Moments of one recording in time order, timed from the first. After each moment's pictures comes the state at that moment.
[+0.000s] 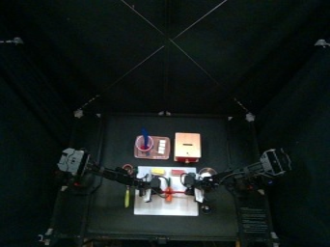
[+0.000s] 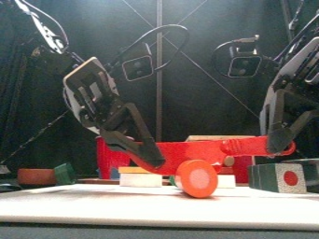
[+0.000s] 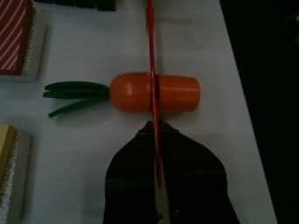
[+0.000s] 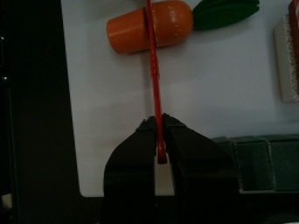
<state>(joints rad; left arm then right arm) -0.18 0.20 0.72 0.09 -0.18 -0.30 0.22 -0.17 0.96 0.35 0.11 0.03</state>
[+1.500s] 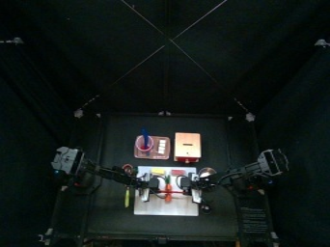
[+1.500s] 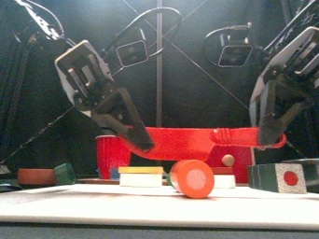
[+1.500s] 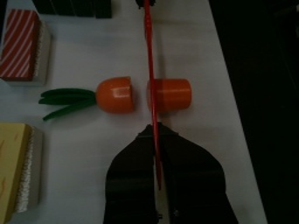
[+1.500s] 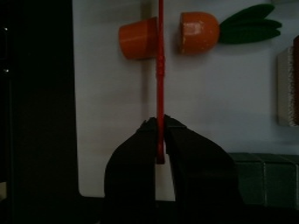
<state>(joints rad) -0.19 0.09 0.73 0.14 -0.10 -0.30 0.22 -0.18 0.87 0.26 0.22 0.03</state>
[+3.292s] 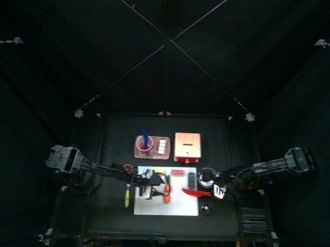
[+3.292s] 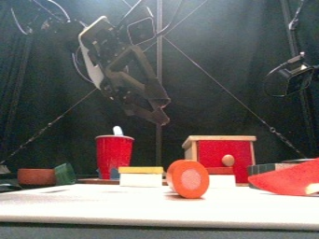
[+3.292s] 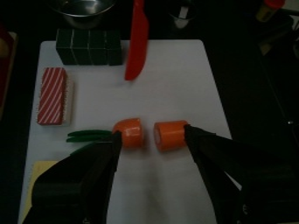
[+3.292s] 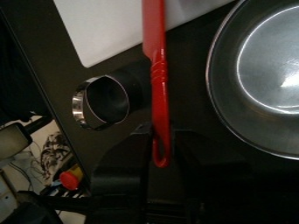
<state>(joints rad) -0.13 0.04 0.66 0.20 -0.09 -0.30 0.10 -0.59 1.13 0.48 0.69 0.19</state>
